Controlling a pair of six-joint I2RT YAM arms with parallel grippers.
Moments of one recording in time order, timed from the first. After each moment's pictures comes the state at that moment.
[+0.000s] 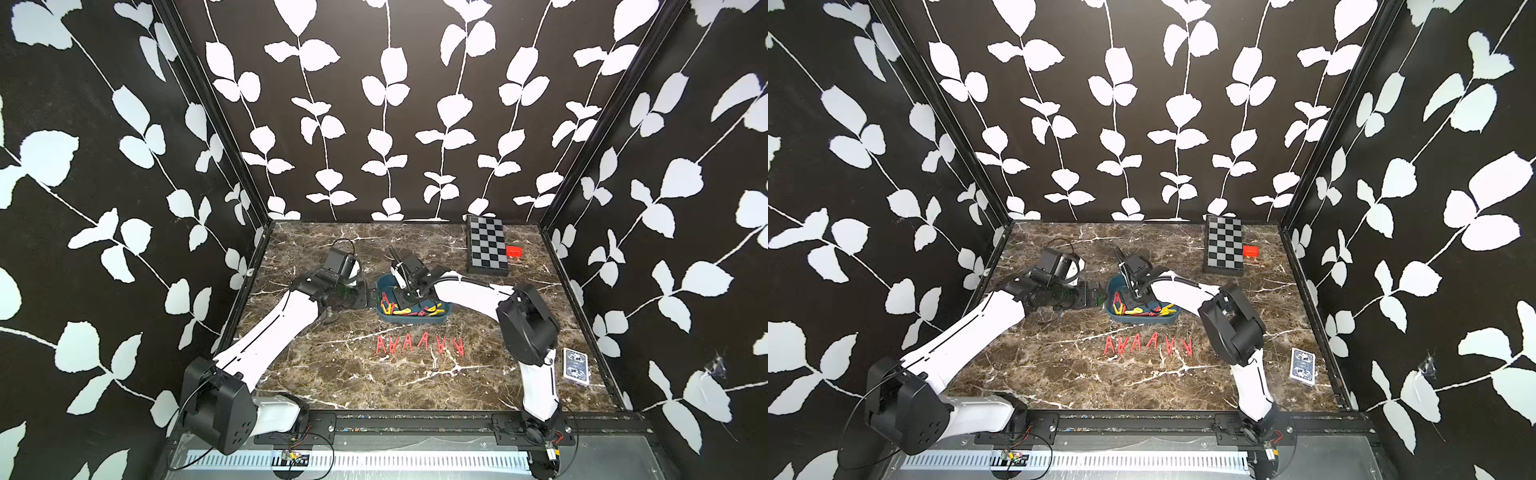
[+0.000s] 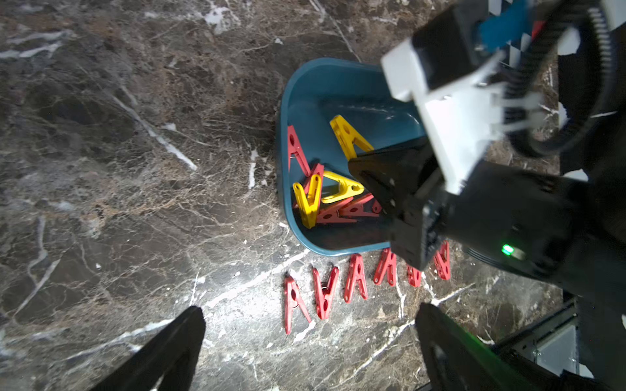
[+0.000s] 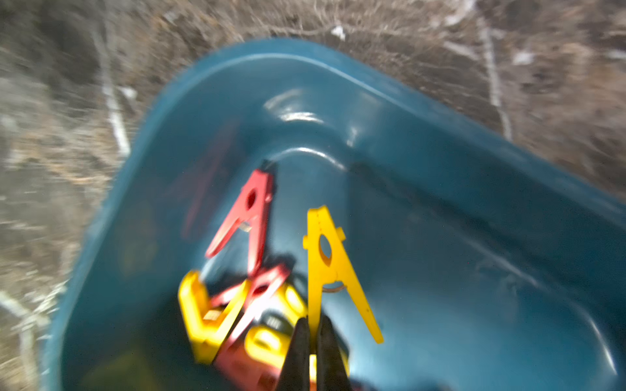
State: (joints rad) left arm -0.48 1.30 1.08 -0.75 0.21 -0.48; right arm 0.77 1.98 1.46 -0.54 0.00 0.28
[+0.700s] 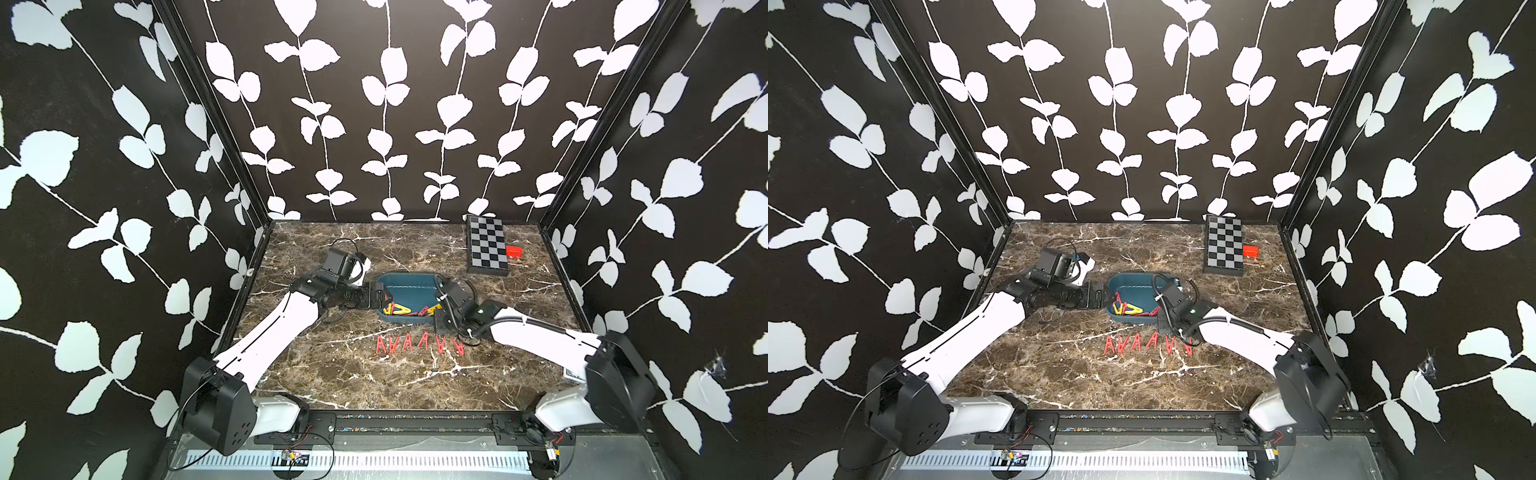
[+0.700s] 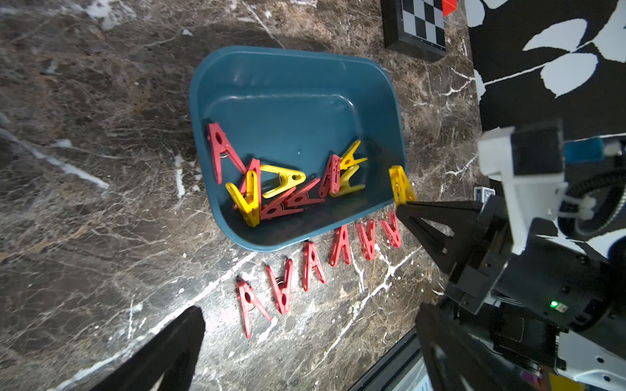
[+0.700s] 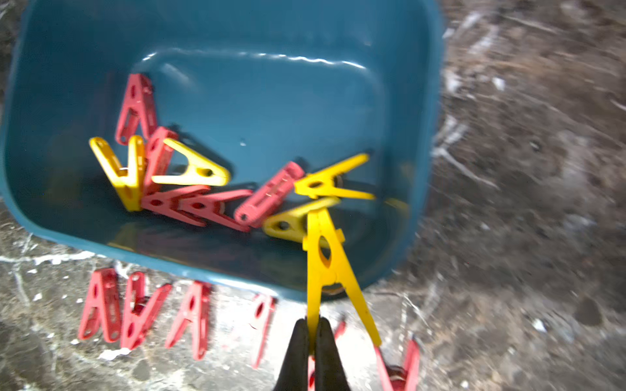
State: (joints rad) left arm -0.48 1.31 1.06 -0.67 0.41 -0.42; right arm 0.78 1.40 0.86 -0.51 0.20 0.62
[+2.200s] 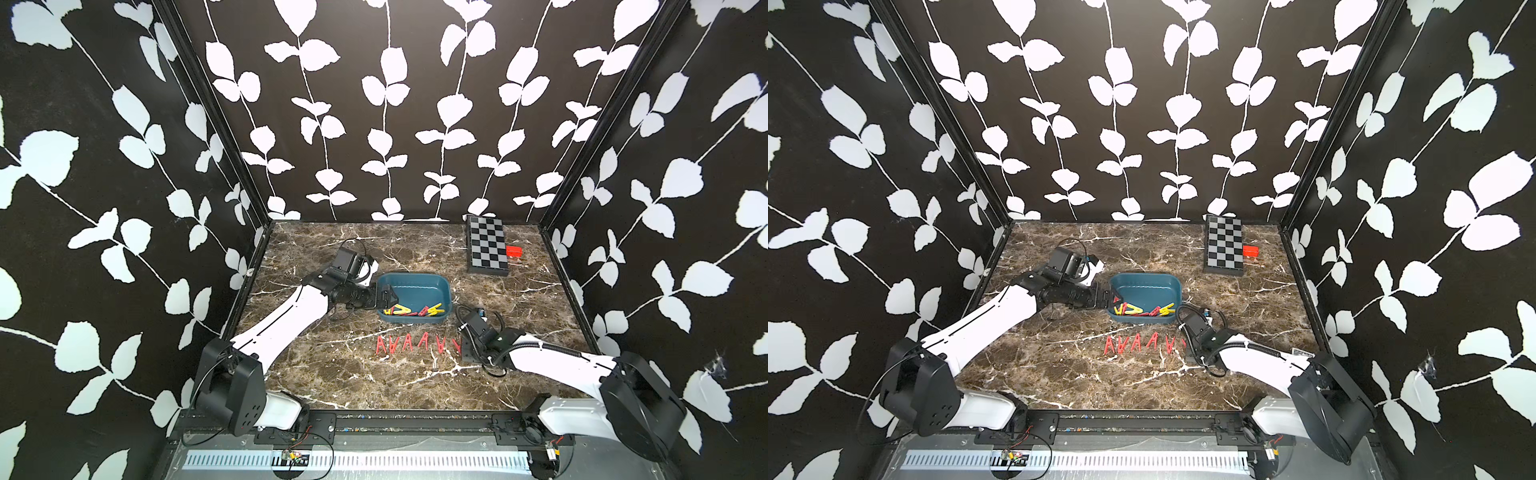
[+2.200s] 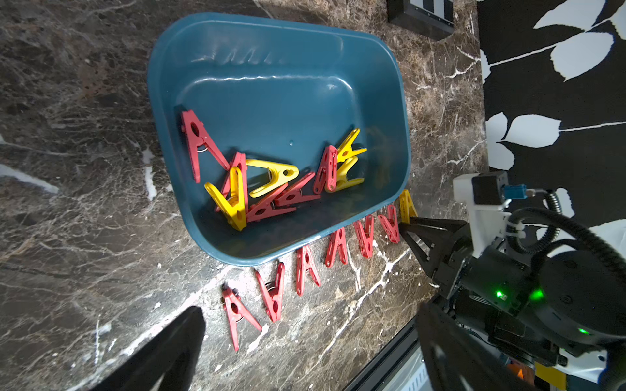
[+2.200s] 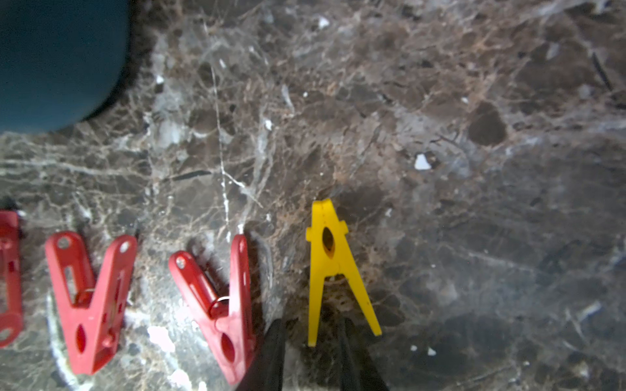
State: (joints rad) left arm -0.51 1.40 1.08 -0.65 0.43 -0.43; right arm 0.72 1.26 0.54 -0.51 0.25 0.73
